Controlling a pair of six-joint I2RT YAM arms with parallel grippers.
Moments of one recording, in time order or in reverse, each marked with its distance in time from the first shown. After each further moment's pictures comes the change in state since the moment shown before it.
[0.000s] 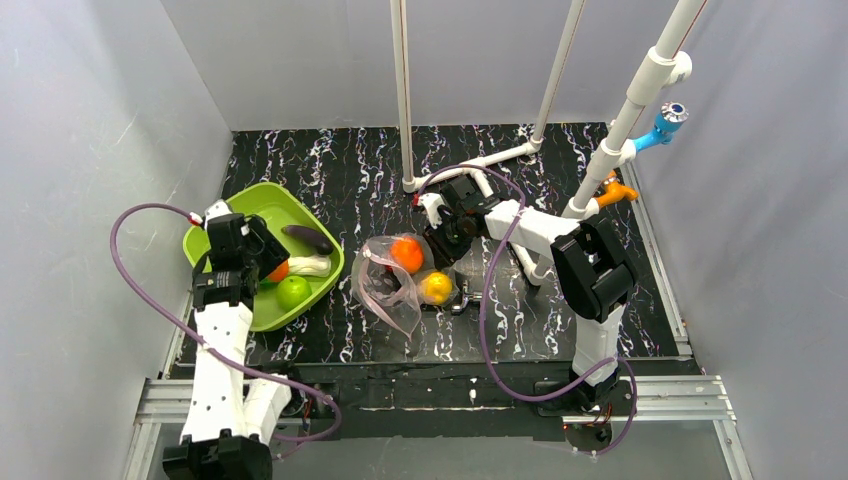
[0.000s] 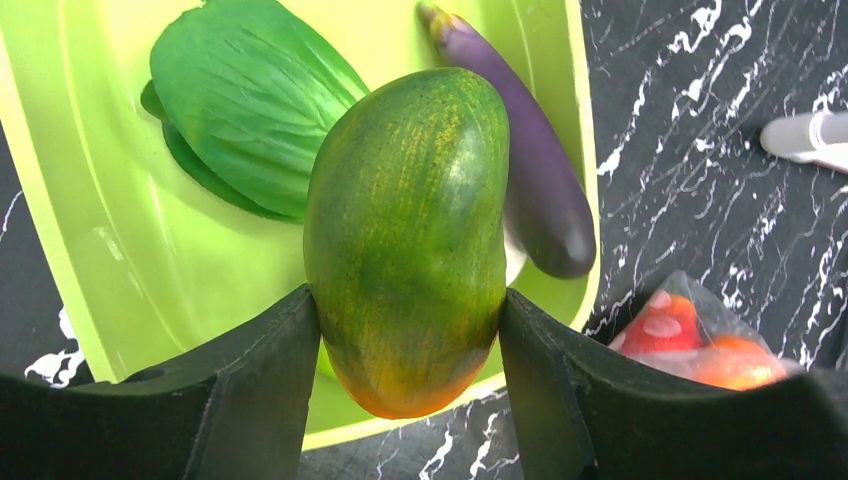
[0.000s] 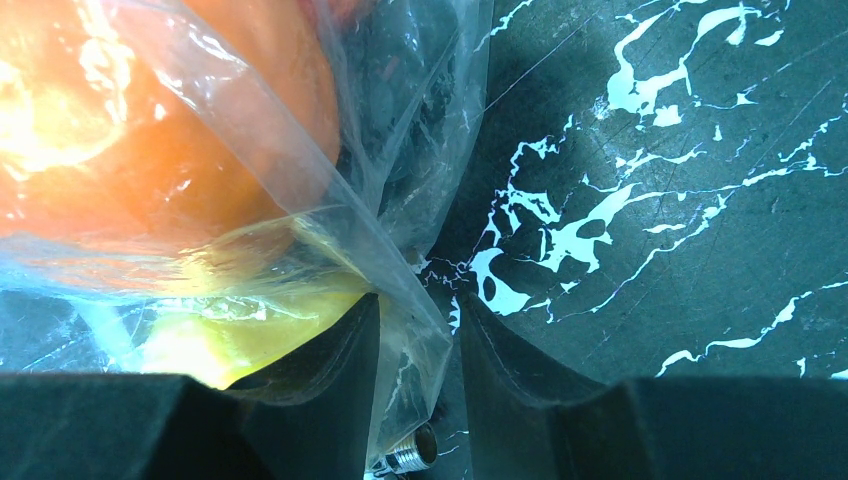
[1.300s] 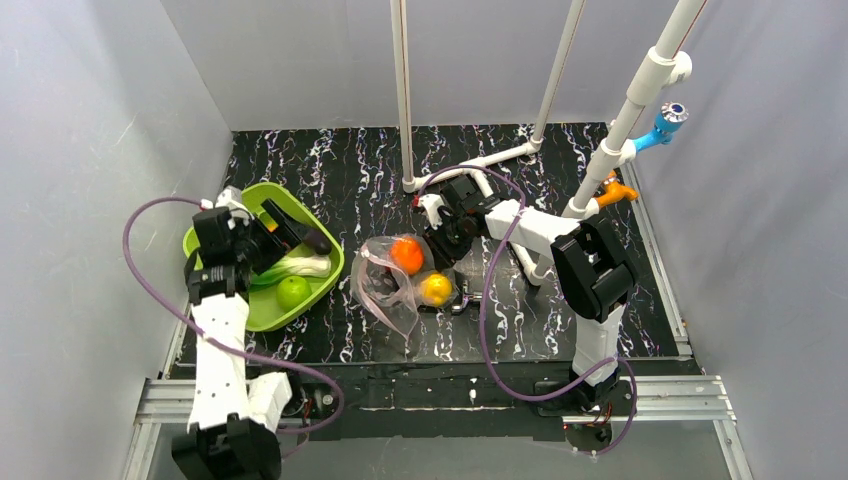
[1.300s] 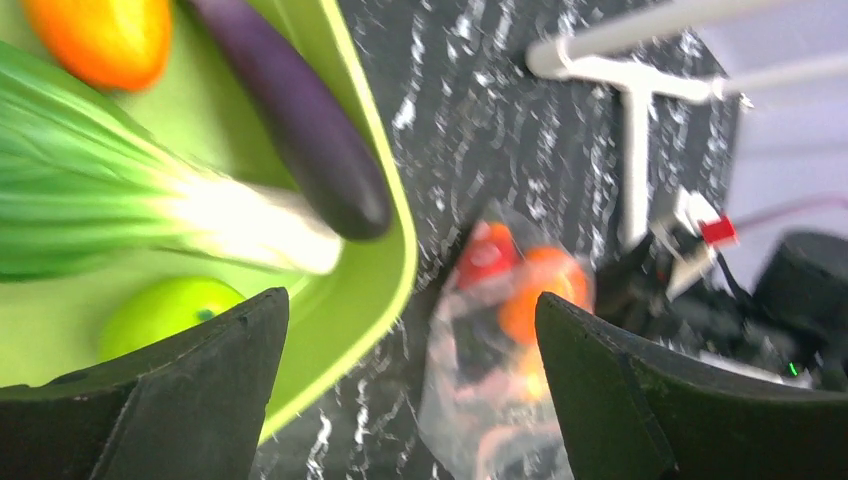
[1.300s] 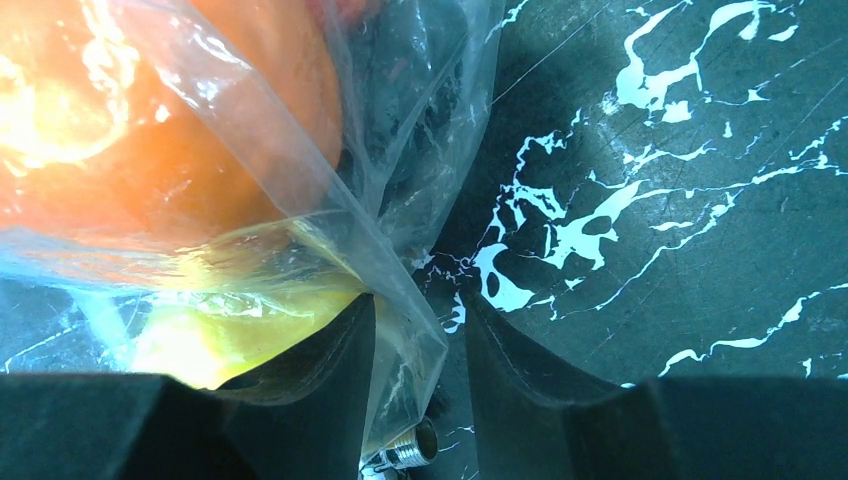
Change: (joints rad) left arm 0.123 0.118 0.034 0.153 0.467 -0.013; right arm 0.000 0.000 0.001 -0.010 -0.012 -0.012
